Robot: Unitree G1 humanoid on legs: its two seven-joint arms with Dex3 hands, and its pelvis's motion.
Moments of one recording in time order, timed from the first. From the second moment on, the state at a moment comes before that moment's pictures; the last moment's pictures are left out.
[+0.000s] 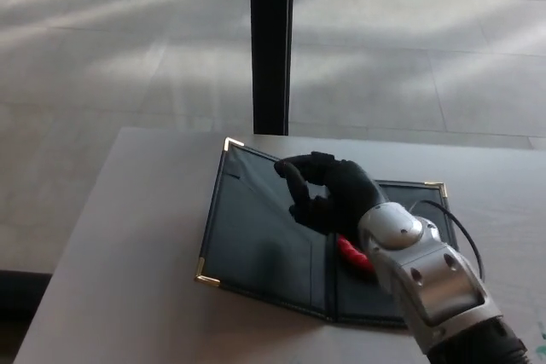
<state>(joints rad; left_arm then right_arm) -0.29 0.58 0.57 1.20 -0.47 -0.04 -0.13 -0.70 0.00 0.19 0.34 -0.09 0.61 0.05</state>
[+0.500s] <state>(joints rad) -0.24 0.57 0.61 1.23 -0.48 -0.05 -0.13 -0.78 -0.06 -0.17 0.03 0.05 0.79 0.09</state>
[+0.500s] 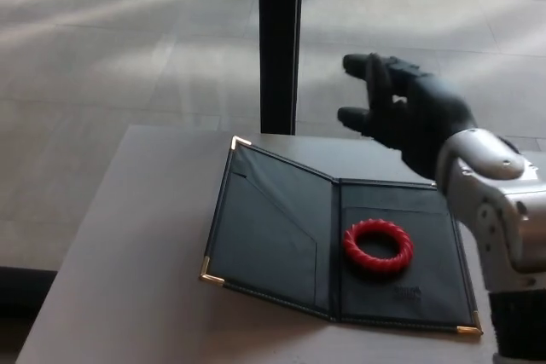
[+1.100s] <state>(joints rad) -0.21 0.57 0.64 1.24 -0.48 -0.05 -0.13 -0.60 -0.36 -0.78 -0.12 0.17 0.86 0.12</state>
